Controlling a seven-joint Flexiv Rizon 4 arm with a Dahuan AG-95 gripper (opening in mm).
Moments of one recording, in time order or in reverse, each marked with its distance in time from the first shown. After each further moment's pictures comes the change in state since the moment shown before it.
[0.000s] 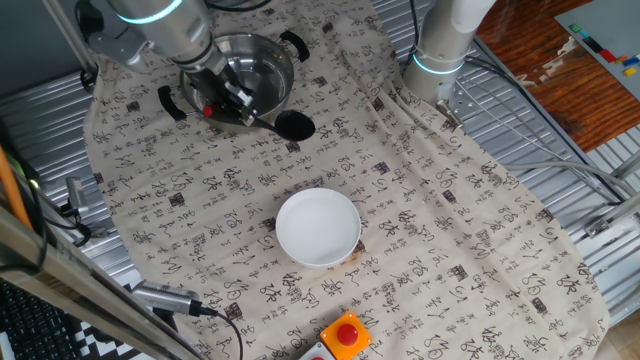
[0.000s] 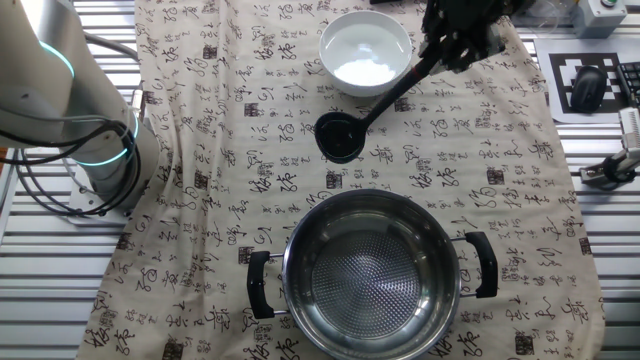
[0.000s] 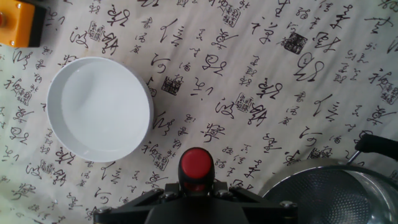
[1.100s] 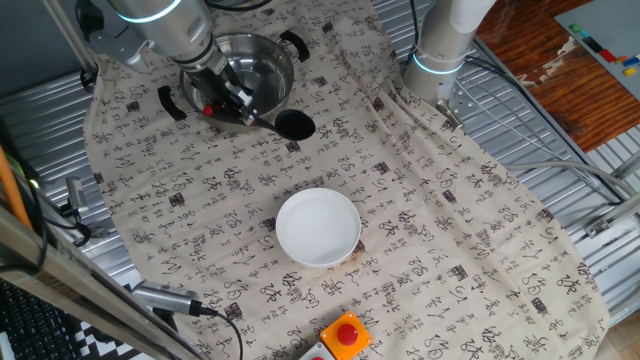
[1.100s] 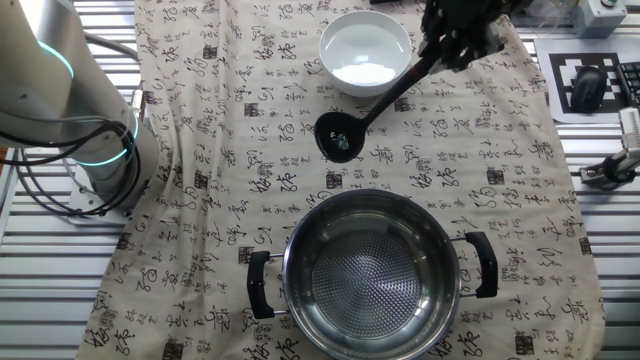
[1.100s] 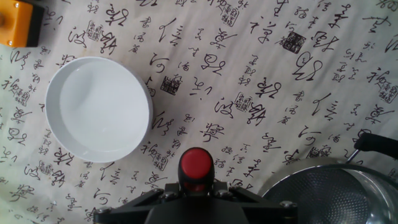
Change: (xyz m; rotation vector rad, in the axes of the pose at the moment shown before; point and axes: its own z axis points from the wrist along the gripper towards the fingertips) arm 0.000 -0.001 0.000 0.002 -0.012 0.028
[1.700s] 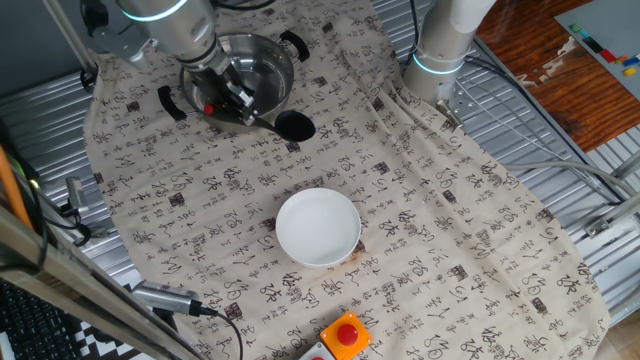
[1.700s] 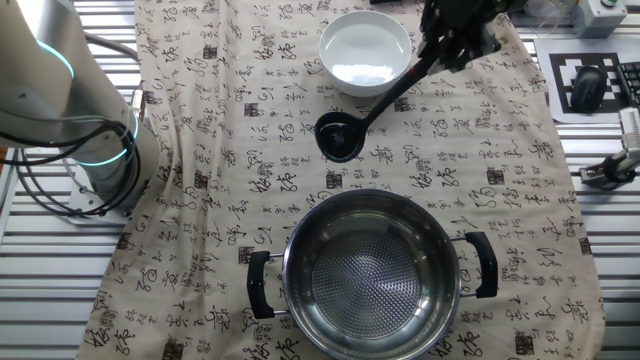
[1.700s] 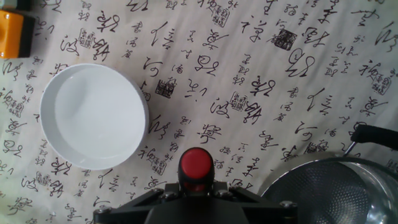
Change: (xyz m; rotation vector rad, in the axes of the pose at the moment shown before) arm 0.007 -0.008 -0.002 0.004 0.004 0.000
